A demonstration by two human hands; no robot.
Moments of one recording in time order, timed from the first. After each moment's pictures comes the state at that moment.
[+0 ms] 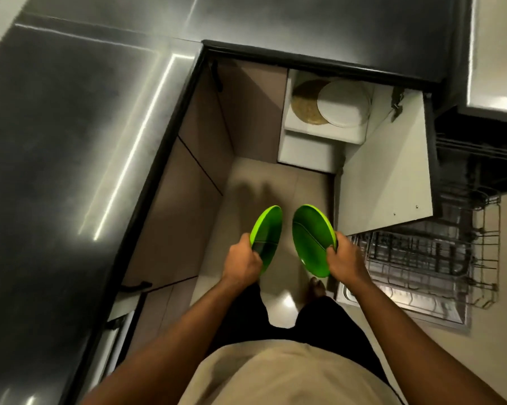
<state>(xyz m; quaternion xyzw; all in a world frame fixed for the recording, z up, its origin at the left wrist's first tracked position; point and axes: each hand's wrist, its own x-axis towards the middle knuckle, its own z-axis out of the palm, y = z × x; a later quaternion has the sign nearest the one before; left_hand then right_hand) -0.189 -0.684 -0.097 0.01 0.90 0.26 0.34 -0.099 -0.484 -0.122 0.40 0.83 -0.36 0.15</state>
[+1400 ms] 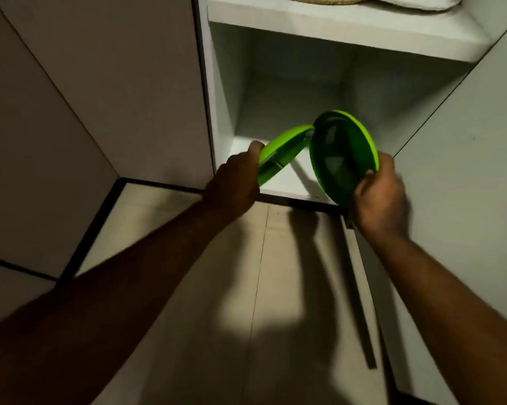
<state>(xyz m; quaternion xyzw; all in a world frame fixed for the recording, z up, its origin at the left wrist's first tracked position) -0.496 -0.397 -0.695 0.36 0.89 0.27 0.02 -0.350 -0.229 -0.681 0.43 0.85 -0.18 -0.23</state>
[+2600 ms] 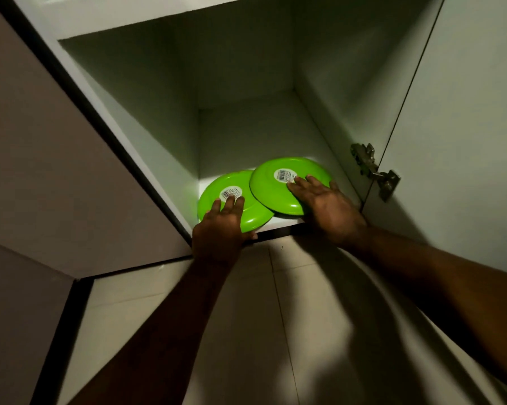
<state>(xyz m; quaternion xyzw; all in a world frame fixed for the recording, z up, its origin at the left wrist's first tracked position) -0.576 -0.339 -0.833 0.43 0.90 -0.02 -0.04 -0.429 -0.164 -0.820 0.20 0.98 -0.08 -0.03</state>
